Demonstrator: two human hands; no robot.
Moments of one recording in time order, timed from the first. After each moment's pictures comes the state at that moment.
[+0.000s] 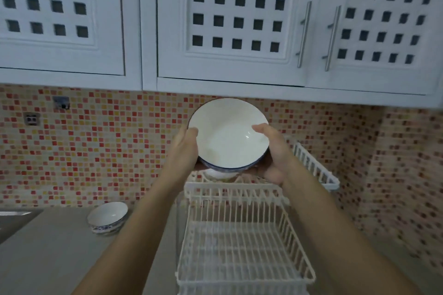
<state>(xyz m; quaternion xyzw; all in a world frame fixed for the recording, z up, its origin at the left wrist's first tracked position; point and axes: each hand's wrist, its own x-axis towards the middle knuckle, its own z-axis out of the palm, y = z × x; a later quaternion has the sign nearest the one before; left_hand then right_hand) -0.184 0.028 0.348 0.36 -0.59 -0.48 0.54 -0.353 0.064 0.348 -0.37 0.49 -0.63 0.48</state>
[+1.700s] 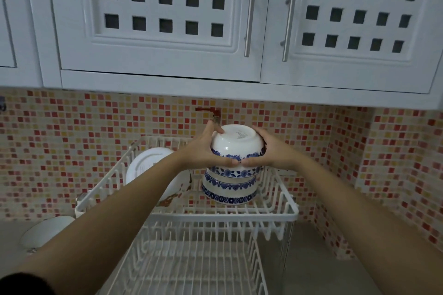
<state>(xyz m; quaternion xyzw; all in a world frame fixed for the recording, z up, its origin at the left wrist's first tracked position) -0.419 -0.082 0.349 0.26 -0.88 -0.27 0.28 -0.622 0.012 0.357 -0.69 0.62 -0.34 0.16</state>
